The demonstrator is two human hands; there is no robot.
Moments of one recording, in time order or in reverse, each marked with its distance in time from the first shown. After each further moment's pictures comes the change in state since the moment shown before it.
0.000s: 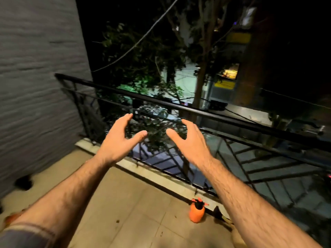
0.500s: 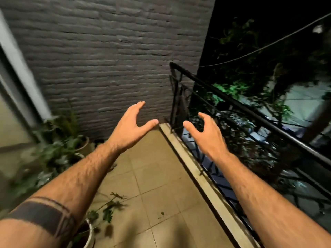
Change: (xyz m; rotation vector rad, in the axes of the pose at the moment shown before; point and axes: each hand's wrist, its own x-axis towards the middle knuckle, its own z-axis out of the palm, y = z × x) left_hand -0.014 -0.152 -0.174 0.240 0.430 -0.327; right_hand 0.119 -0.143 0.229 0.110 -0.418 -0.392
